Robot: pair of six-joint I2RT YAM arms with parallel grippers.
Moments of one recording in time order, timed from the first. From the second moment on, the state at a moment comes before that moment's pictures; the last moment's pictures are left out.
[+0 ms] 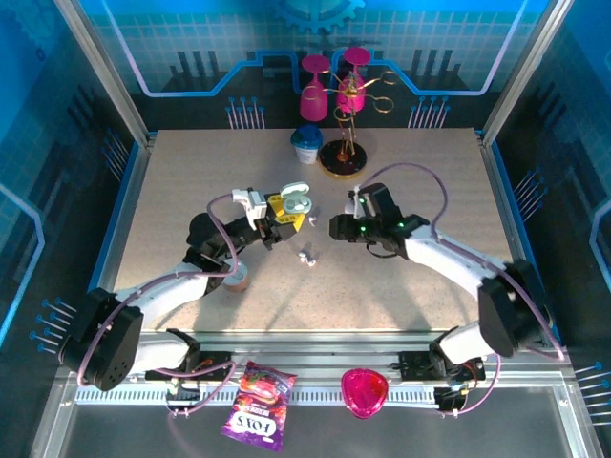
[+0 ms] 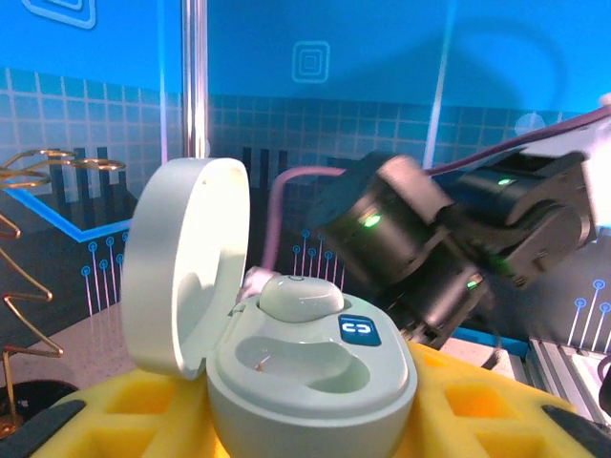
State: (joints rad) left arm -0.43 1.25 0.52 1.01 0.68 -0.24; right arm 0.54 1.50 0.97 -0.31 -0.19 0.52
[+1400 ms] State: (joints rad) left arm -0.43 1.21 0.52 0.96 0.69 -0.24; right arm 0.67 2.02 1.30 -0.40 -0.48 0.37
